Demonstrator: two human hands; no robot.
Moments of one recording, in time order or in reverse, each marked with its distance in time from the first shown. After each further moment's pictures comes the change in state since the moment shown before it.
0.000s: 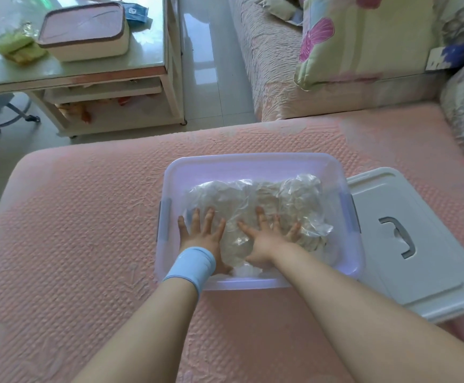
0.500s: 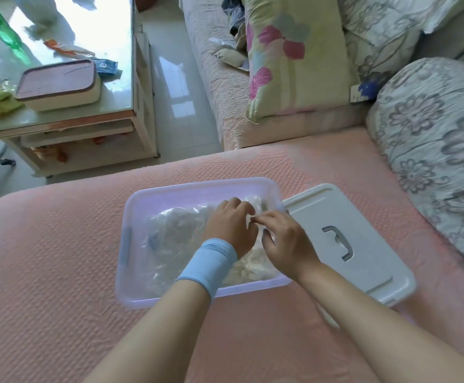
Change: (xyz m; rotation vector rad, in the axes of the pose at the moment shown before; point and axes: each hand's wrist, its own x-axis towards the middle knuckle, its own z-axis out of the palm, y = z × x) left_hand -0.059 0.112 -0.129 -0.555 0.665 0.300; right_hand -0.127 0.106 -0.048 0.484 1.000 -0.373
